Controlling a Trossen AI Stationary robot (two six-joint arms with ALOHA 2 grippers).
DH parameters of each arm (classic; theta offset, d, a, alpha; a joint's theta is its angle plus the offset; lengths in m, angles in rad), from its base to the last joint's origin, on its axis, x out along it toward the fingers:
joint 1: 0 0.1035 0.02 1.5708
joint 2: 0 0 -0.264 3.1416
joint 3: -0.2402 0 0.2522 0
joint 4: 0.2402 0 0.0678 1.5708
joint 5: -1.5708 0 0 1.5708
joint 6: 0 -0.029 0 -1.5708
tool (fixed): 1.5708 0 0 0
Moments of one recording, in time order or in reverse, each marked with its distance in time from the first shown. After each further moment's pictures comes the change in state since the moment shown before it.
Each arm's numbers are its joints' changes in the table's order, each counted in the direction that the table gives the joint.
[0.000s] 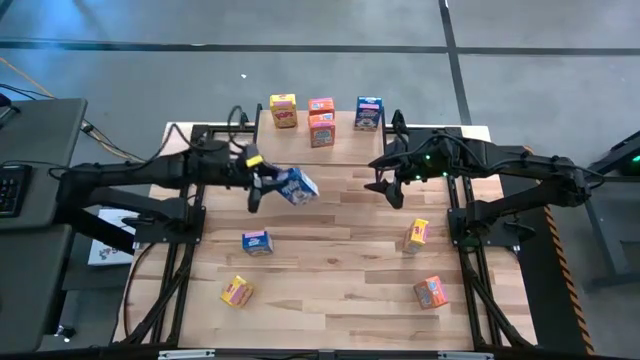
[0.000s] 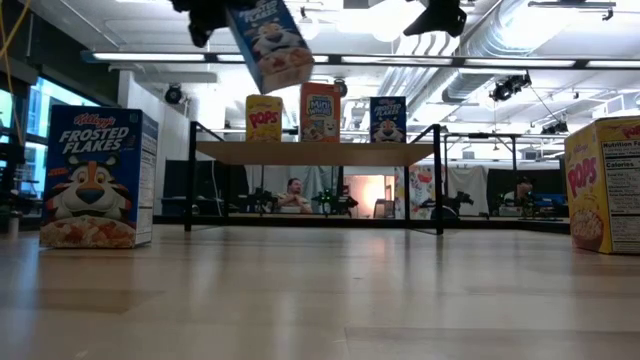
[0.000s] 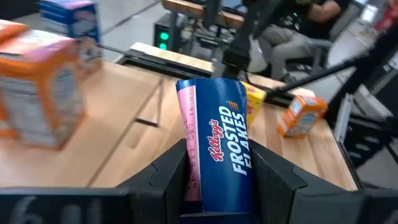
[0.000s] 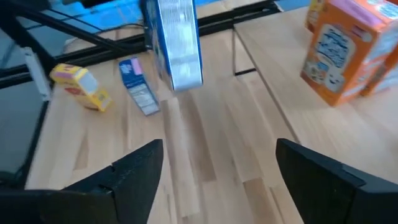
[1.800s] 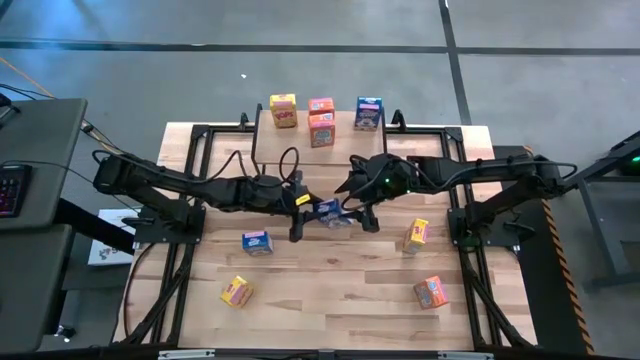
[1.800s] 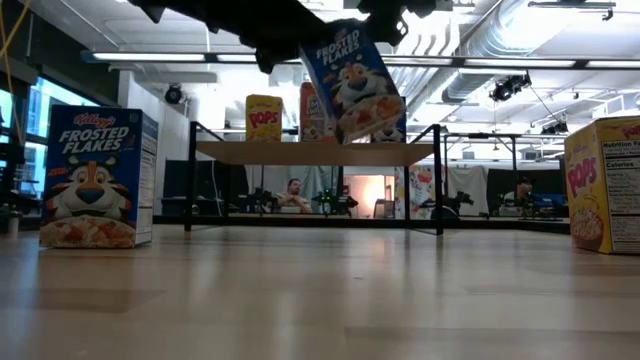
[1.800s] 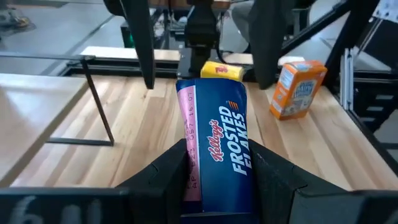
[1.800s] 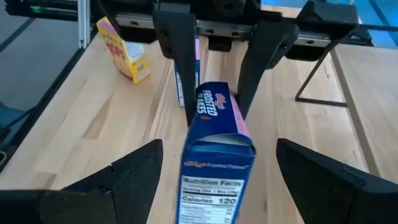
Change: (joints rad) left arm -0.190 -0.455 0.001 -0.447 0.094 -0.134; right arm 0.117 -0.255 0.000 -0.236 0.099 0.269
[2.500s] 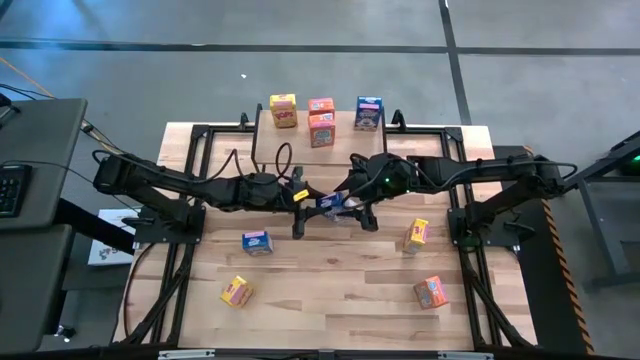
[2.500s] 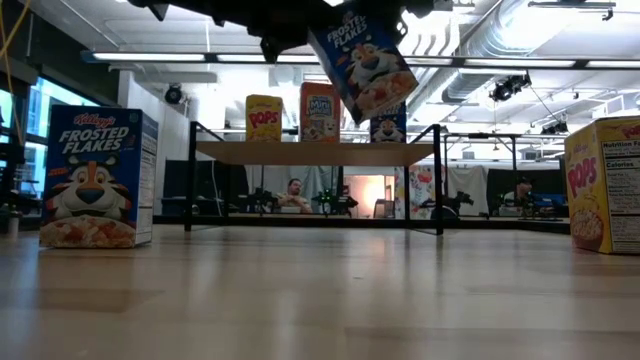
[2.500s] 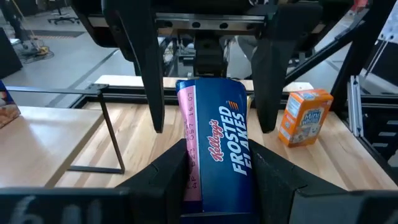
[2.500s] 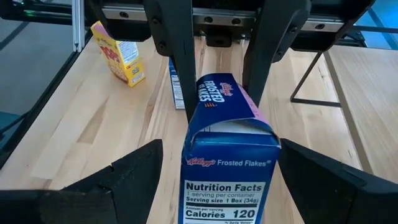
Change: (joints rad) left arm 0.000 0.000 0.000 -0.106 0.033 -0.027; right arm 0.000 0.000 0.000 -0.011 -0.015 -0.010
